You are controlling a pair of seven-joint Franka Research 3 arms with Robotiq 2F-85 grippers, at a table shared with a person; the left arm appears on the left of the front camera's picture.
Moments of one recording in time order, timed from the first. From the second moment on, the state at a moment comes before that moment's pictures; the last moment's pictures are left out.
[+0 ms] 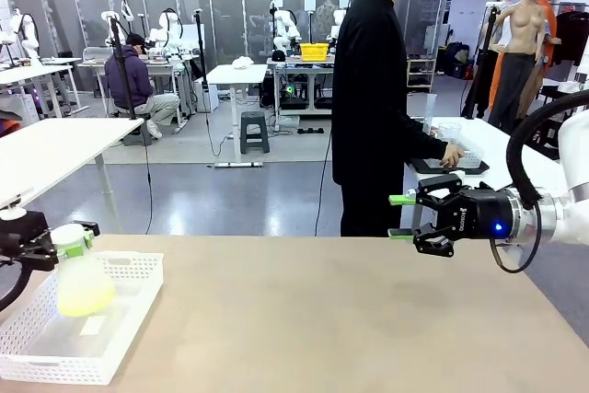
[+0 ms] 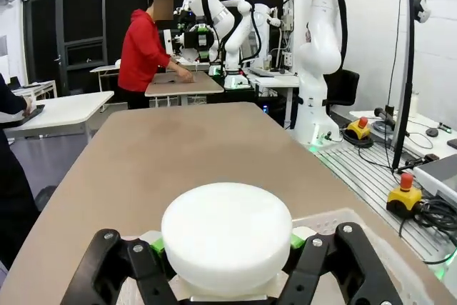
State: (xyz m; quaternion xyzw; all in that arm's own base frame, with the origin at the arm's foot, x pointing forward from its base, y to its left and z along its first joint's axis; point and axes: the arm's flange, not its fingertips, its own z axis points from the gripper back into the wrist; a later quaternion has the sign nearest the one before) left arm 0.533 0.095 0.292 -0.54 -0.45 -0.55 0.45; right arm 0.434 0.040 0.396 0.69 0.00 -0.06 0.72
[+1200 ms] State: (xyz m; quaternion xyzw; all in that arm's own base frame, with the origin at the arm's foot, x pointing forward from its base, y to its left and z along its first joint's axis) left arm 0.548 0.087 0.266 -0.55 -0.43 -0.55 0.46; right arm 0.434 0.040 0.396 0.69 0.00 -0.06 0.72
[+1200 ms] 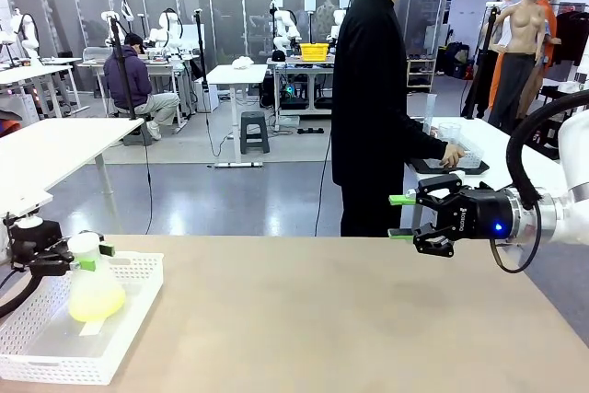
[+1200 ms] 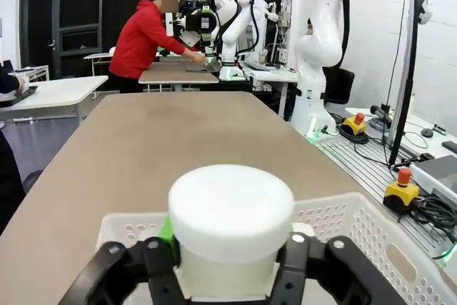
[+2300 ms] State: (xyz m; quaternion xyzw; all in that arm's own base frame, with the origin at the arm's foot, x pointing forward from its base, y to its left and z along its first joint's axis) left arm 0.547 0.107 0.273 -0.54 -0.44 -0.54 0.47; right arm 0.434 0.040 0.396 0.69 0.00 -0.06 0.72
